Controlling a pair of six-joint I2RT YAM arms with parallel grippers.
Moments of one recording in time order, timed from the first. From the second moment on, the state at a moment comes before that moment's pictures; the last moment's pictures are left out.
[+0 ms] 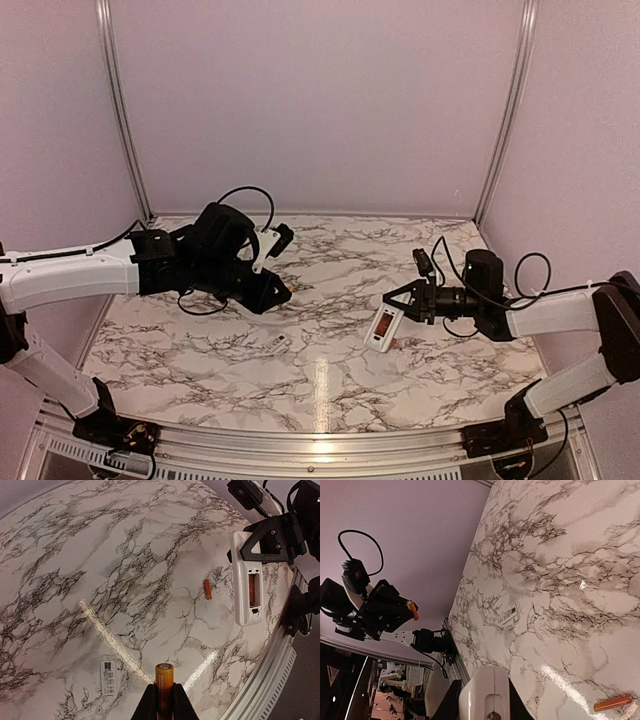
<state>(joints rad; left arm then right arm) -0.96 1.45 1.16 -0.43 0.07 -0.28 0.40 1.34 0.45 0.57 -0.89 0.92</state>
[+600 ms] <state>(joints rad) -1.15 1.57 1.21 -0.40 0.03 -0.65 0.64 1.58 0.52 0.72 -0.75 1.10</state>
